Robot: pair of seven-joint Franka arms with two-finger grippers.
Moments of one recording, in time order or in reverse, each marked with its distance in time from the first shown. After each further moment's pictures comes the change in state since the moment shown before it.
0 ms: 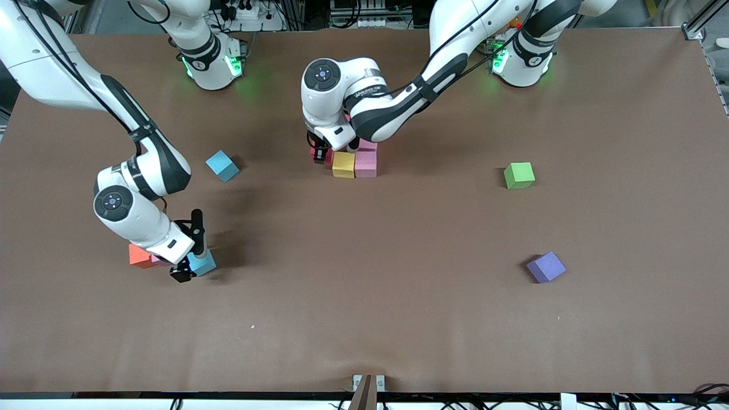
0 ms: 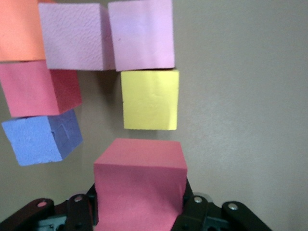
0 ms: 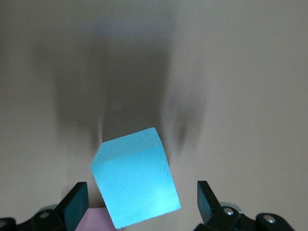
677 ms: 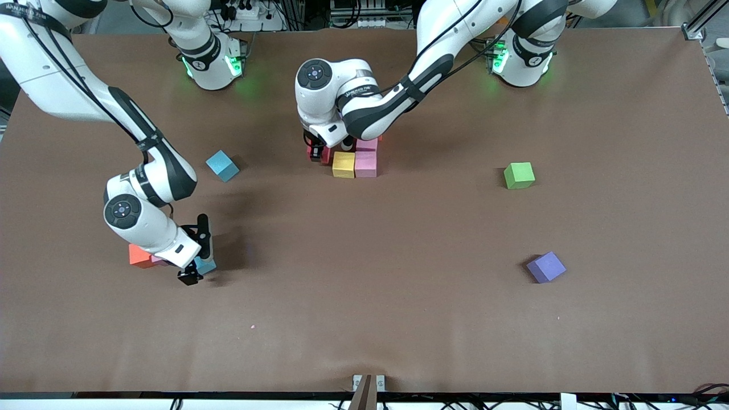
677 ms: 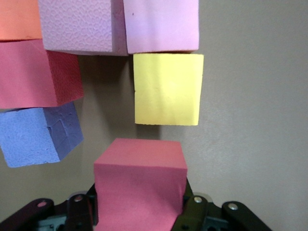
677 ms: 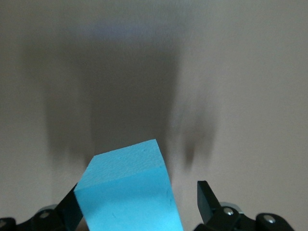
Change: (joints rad) left arm -0.092 0.038 0.074 0.018 -0.006 0.035 -0.021; right arm 0.041 0.073 -0.054 0.032 0.000 0.048 -0.004
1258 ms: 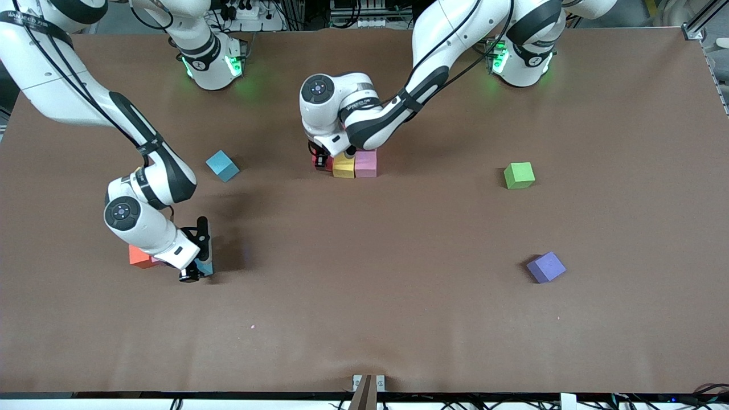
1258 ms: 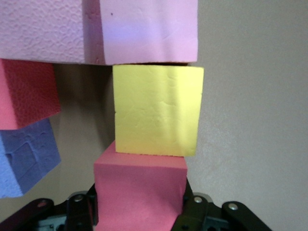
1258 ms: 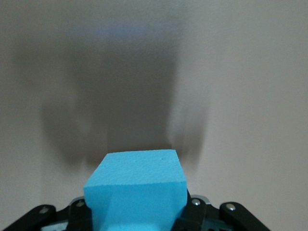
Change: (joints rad) left arm -0.021 0.052 0.055 0.002 0.000 0.046 0.000; right arm 0.002 0.002 -0.003 0.011 0.000 0.018 0.000
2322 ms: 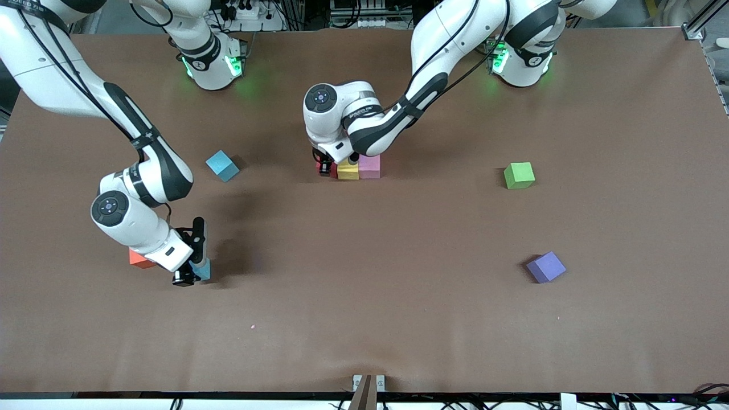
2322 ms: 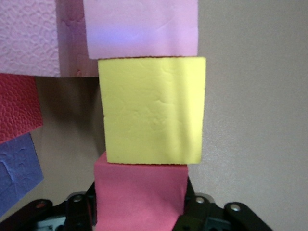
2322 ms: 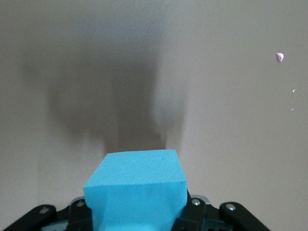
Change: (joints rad) left arm -0.018 0.021 0.036 0.001 0.000 0.015 0.001; right arm 0.001 -0.045 0.017 0.005 0.077 -0.002 0.001
